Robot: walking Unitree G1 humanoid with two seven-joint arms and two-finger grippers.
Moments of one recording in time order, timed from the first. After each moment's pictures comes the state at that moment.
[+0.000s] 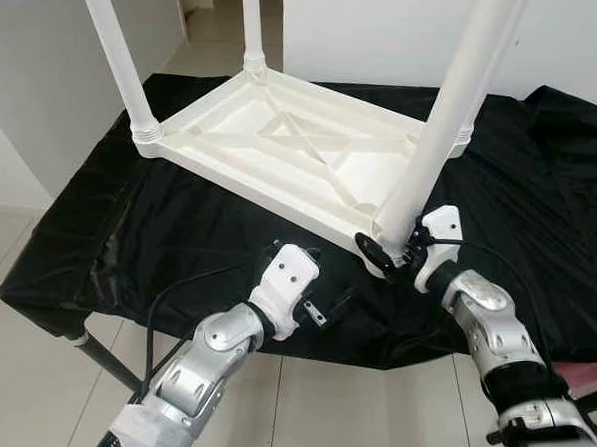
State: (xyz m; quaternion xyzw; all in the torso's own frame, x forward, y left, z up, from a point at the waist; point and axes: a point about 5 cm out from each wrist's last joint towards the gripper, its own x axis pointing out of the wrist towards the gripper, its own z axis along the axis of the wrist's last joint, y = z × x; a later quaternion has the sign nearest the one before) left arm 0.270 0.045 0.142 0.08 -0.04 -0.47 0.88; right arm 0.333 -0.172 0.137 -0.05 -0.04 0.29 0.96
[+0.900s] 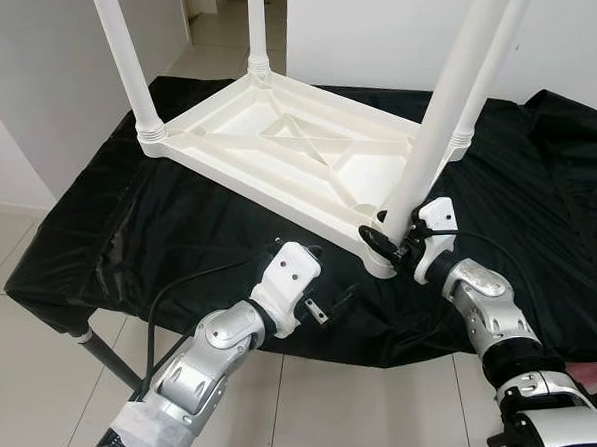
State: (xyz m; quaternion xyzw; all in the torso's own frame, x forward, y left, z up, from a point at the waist) left arm 0.271 0.044 0.144 0.08 -0.04 -0.47 0.88; right arm 0.340 -0.176 0.135 -0.05 -0.04 0.26 0.96
